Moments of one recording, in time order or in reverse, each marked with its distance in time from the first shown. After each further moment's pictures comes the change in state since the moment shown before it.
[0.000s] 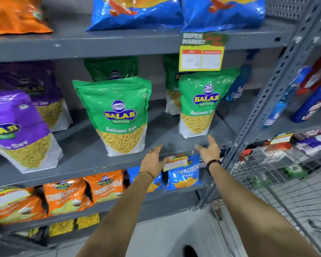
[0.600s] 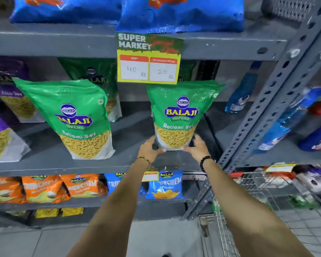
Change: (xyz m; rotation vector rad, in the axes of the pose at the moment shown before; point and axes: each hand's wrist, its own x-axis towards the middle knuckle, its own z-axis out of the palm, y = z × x) left_hand 0.100 0.091 0.049 -0.361 0.125 -0.247; right_hand 0.134 -0.003 -0.048 -0.076 -0.454 -0.075
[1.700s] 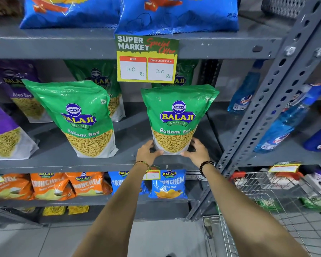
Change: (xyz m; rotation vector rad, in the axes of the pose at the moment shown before) left_hand -0.029 0.002 -0.005 -0.020 0.080 0.012; right_hand -0.013 0.014 0.006 -0.040 0.027 -0.097
